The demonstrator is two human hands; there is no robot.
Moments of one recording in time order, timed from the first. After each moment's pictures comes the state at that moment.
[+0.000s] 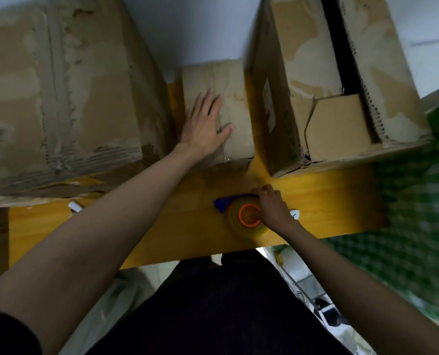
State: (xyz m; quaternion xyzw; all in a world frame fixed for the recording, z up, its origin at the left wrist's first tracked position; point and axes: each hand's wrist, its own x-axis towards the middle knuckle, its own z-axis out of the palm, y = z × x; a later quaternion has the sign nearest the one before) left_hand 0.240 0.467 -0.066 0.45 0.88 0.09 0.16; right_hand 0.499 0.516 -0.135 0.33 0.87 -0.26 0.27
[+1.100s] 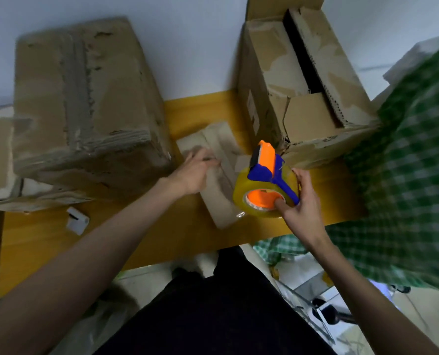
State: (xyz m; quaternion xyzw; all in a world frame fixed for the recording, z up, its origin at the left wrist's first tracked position) left_hand 0.306 0.368 -0.056 0.55 0.79 0.02 0.26; right_hand 0.582 0.478 0.004 0.37 0.76 -0.50 -0.19
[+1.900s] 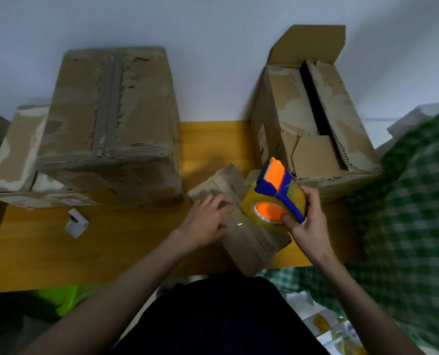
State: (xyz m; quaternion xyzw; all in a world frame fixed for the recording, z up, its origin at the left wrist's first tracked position) left_hand 0.382 0.335 -0.028 0.55 0.81 0.04 0.20; right_hand 0.565 0.509 0.019 0.34 0.79 -0.49 -0.16
